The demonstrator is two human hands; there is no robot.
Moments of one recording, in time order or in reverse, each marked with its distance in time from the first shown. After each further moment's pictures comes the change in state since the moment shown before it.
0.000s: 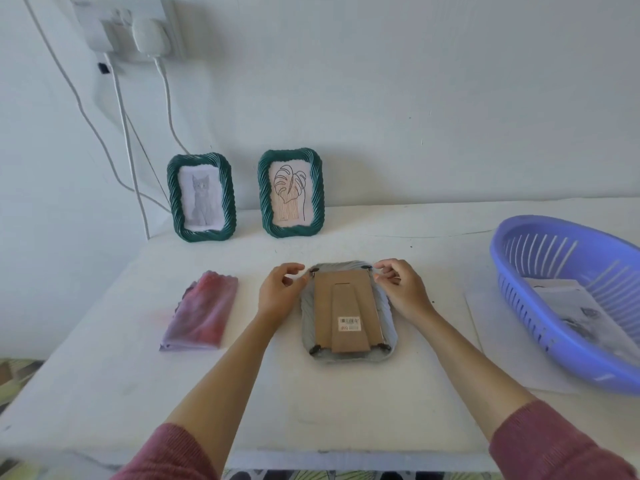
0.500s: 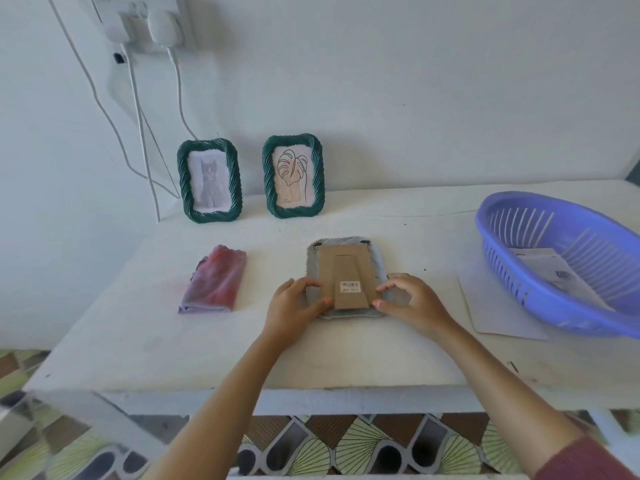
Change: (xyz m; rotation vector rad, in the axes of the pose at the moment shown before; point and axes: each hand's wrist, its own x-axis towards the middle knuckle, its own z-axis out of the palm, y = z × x) left_hand -0.088 -0.015 -0.007 0.227 -0.160 0.152; right_hand -0.093 -0.007 -0.026 -0.162 -0.186 -0.065
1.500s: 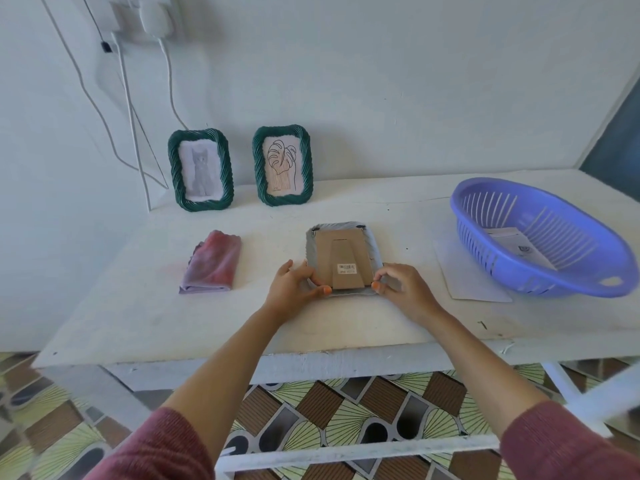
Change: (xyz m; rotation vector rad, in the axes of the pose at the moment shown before) left_hand -0.009 0.005 -0.005 -0.062 -0.158 0.010; right_hand -0.029 -0.002 0.000 -0.090 0.054 -0.151
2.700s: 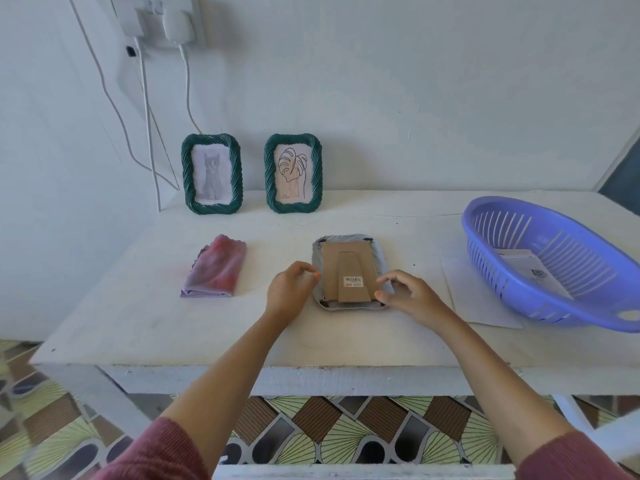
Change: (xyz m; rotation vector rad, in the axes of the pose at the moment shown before) left_hand 0.007 0.012 0.001 -0.151 0.237 -0.083; right_hand 0.012 -0.004 -0.018 0.200 -0.154 0.185
